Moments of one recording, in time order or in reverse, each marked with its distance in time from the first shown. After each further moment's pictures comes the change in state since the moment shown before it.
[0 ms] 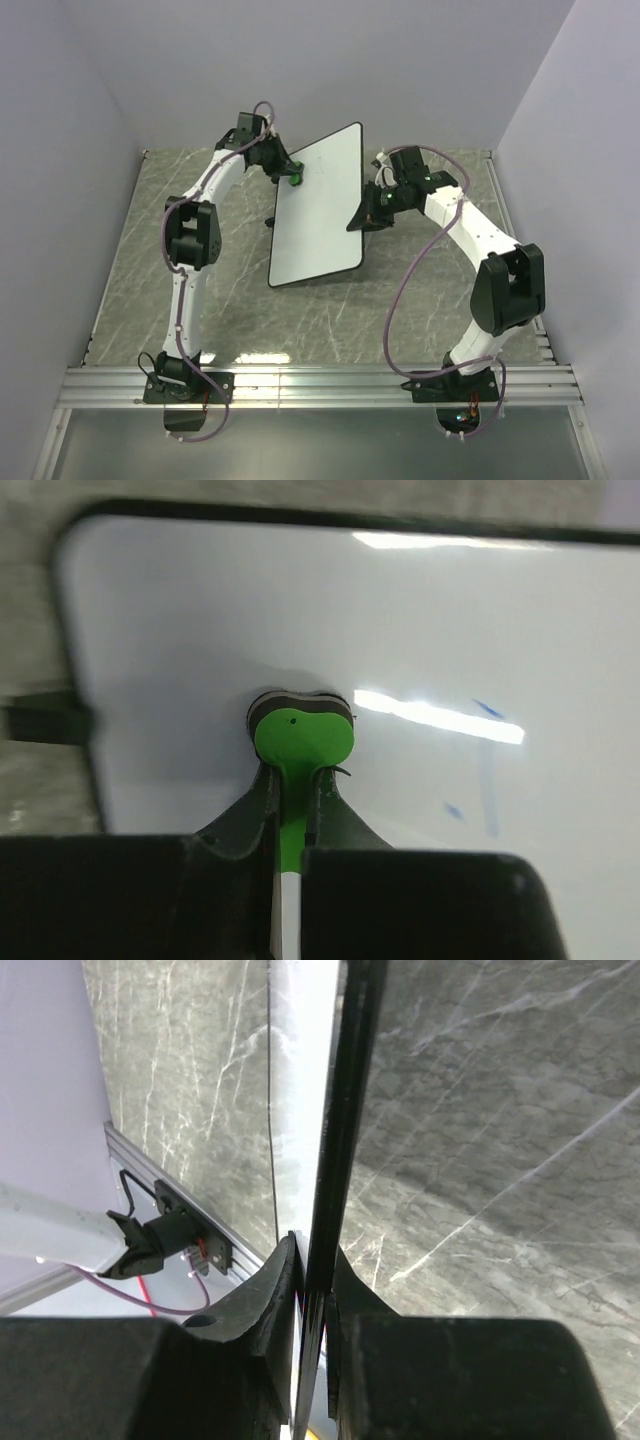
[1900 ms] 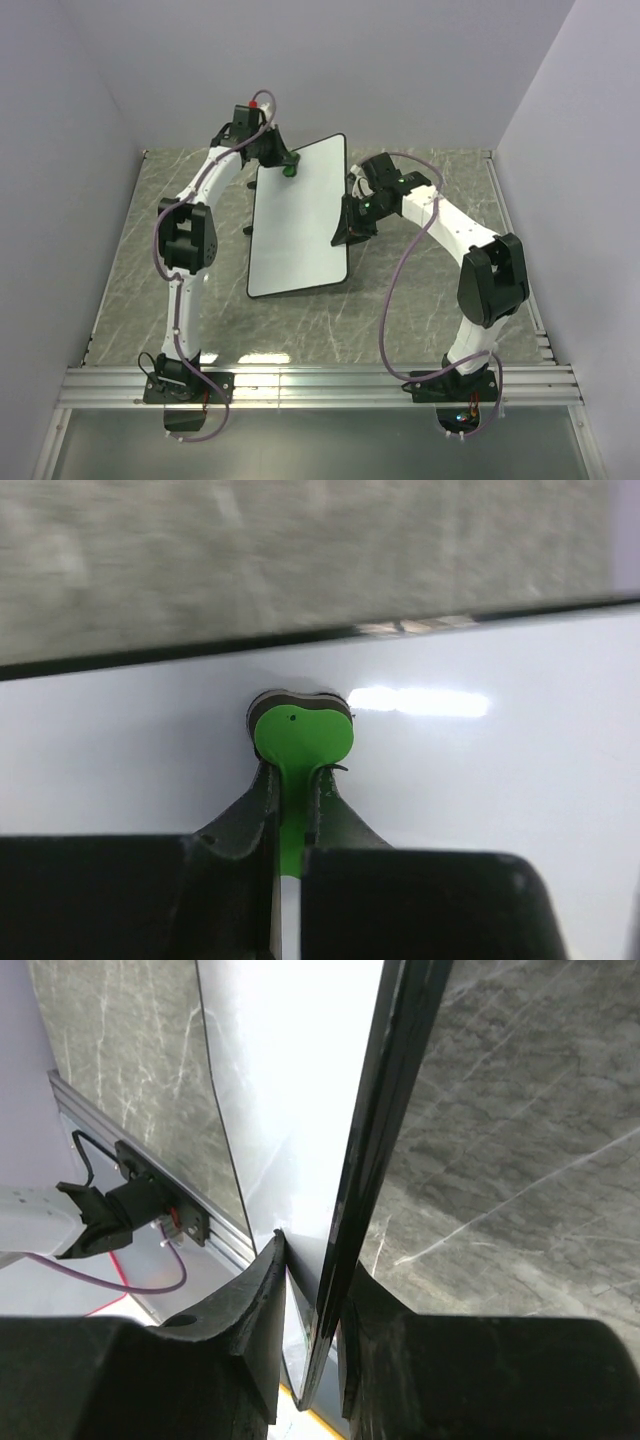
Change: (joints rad) left arm 0.031 -0.050 -0.028 0.027 -0.127 0.148; right arm 0.130 0.080 0.052 -0.068 0.061 -0.018
